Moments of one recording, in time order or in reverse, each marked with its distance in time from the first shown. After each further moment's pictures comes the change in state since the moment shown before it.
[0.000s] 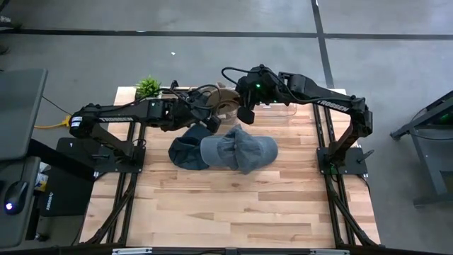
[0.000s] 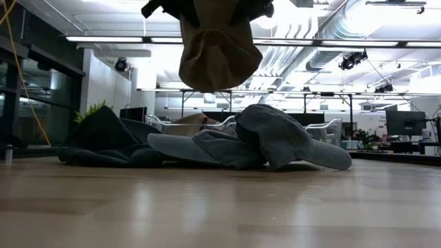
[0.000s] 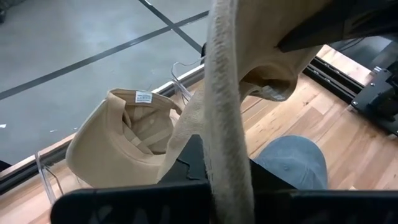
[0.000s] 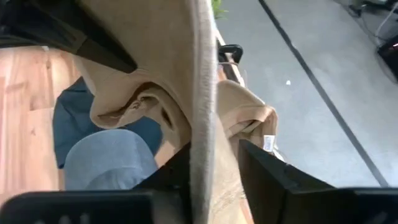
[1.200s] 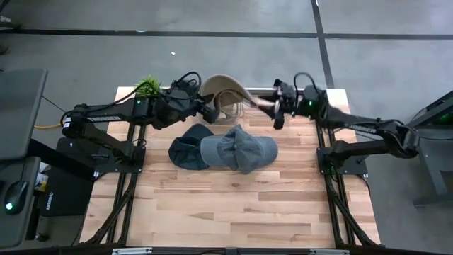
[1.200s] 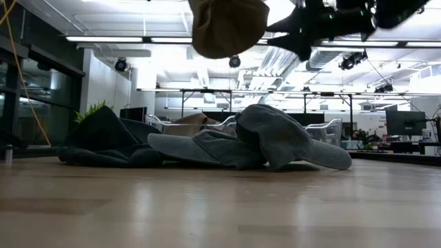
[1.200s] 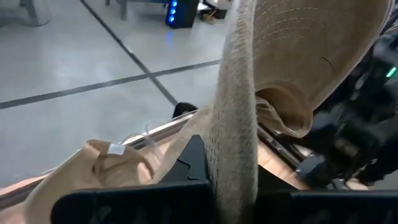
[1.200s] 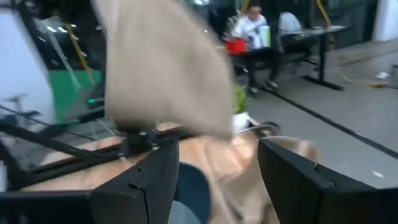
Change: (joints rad) left arm 0.000 -0.093 -0.001 0.233 -0.056 0.022; right arm -0.226 -0.596 -1.224 1.308 -0.470 0.258
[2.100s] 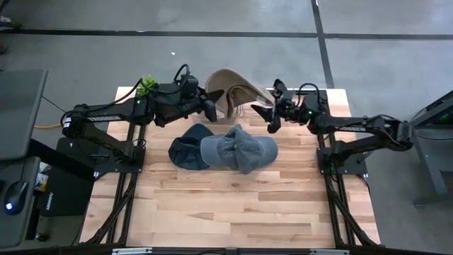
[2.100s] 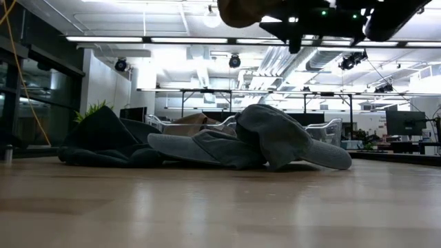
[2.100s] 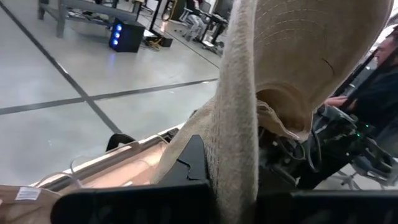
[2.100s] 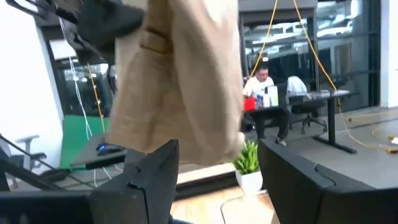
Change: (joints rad) left arm 0.000 0.000 0.001 0.276 0.153 0.058; right arm 0.098 0.123 -0.031 0.397 0.097 -0.023
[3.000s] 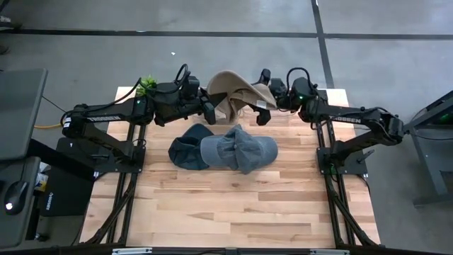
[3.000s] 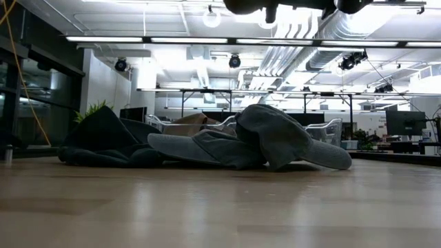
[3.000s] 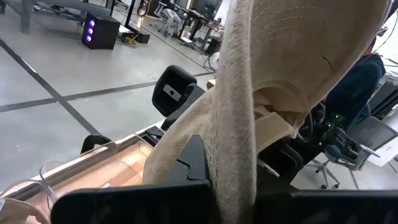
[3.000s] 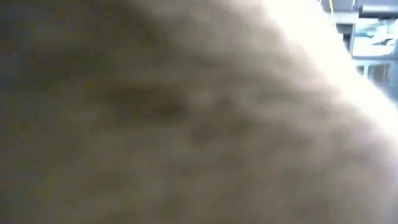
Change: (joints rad) left arm 0.000 0.000 0.000 0.037 0.102 0.017; right arm 0.031 0.135 0.383 -0.244 -0.094 -0.104
